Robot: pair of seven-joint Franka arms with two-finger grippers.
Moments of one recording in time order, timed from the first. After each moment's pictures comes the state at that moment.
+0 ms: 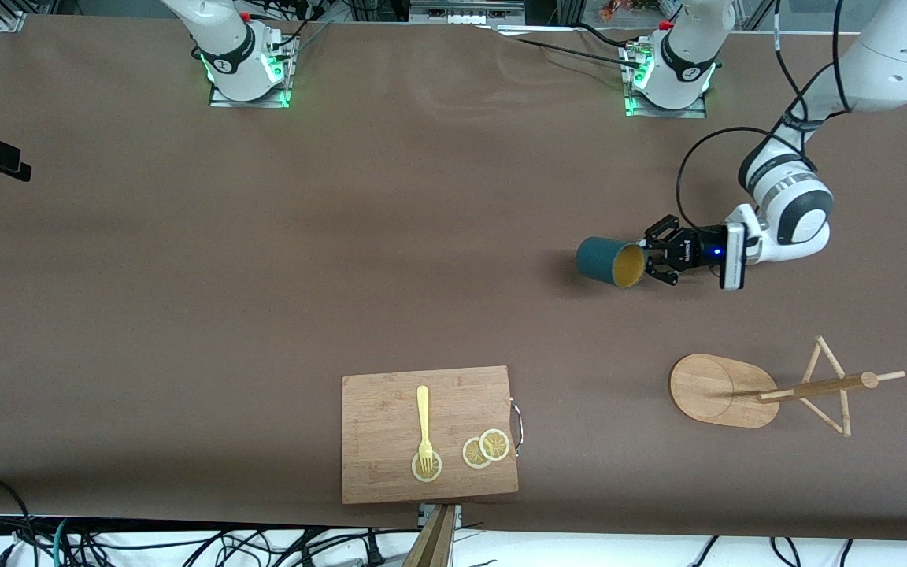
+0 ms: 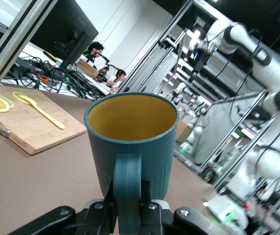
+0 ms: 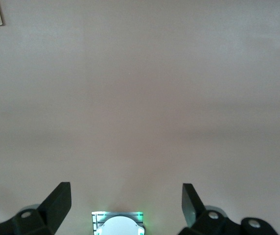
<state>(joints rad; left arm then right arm) 0.50 0.54 -0.31 -2.21 -1.42 1.67 2.02 -0.05 0.13 -0.05 -1.35 -0.03 1.33 -0.10</state>
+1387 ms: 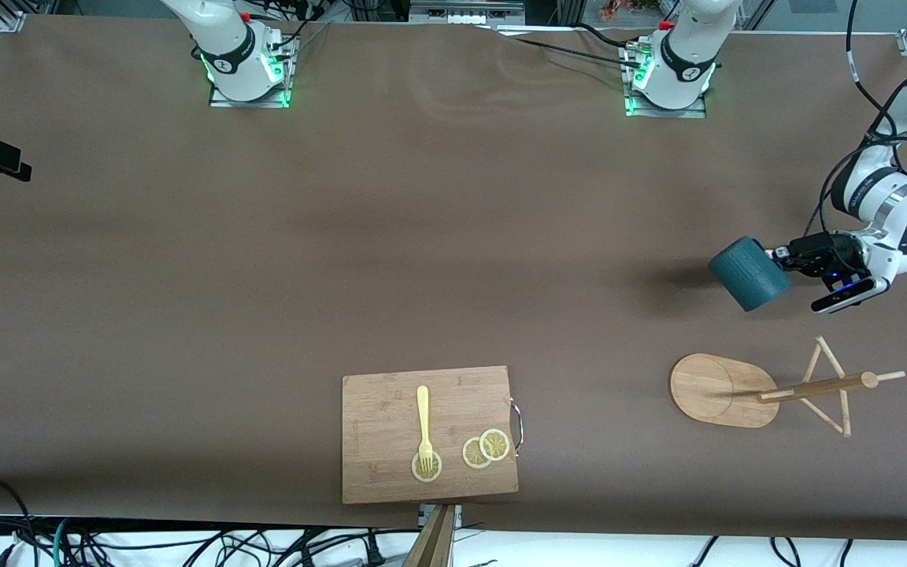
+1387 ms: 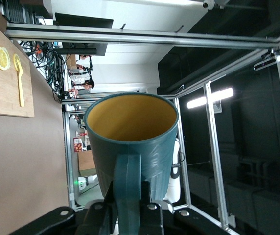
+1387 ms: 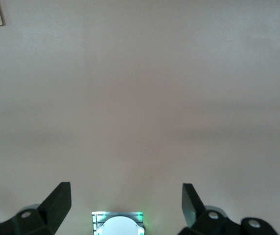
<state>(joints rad) 0.81 0.72 -0.31 -1.90 -1.31 1.29 0.99 -0.05 0.13 -0.05 -1.35 -0.03 1.33 -0.10</state>
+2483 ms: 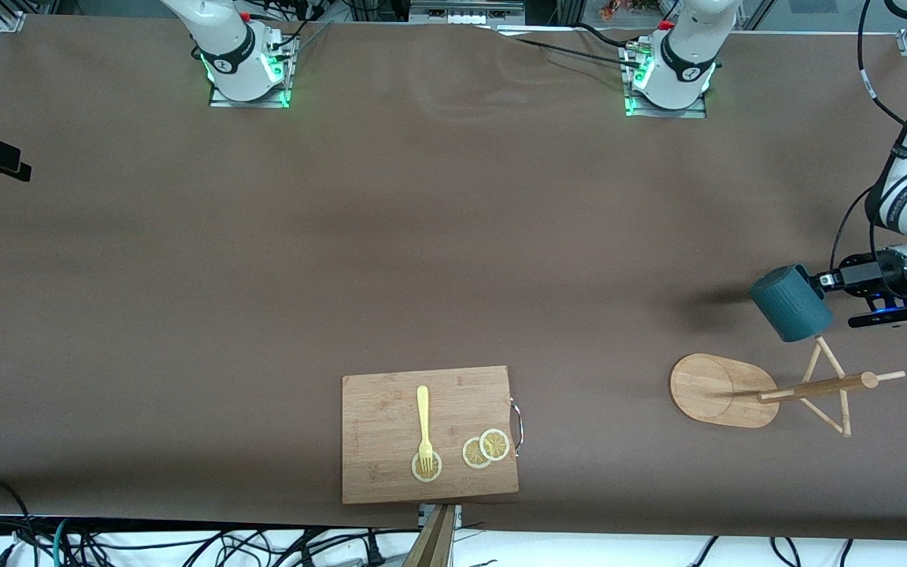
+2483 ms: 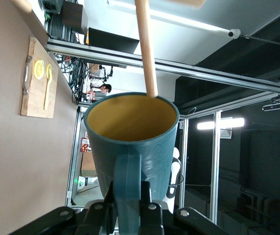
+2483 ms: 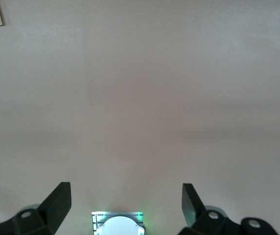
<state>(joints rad) 0.81 0.81 -0.25 -1.66 -1.29 1.29 0.72 -0.05 0.13 -0.05 -1.35 -0.03 1.33 -0.10</state>
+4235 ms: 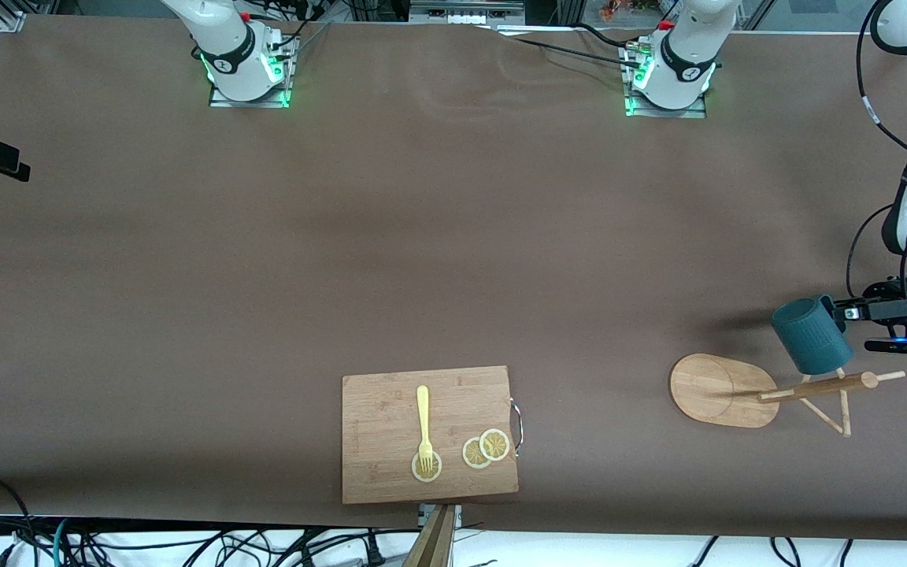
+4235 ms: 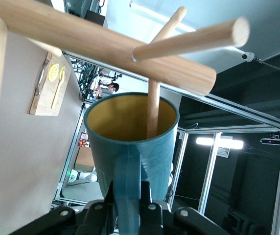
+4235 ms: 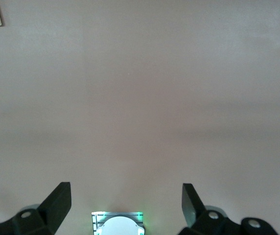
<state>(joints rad) 0.78 0.95 -0.25 -1.40 -1.30 1.29 0.43 -0.05 0.13 -0.05 -1.35 -0.03 1.33 -0.10</state>
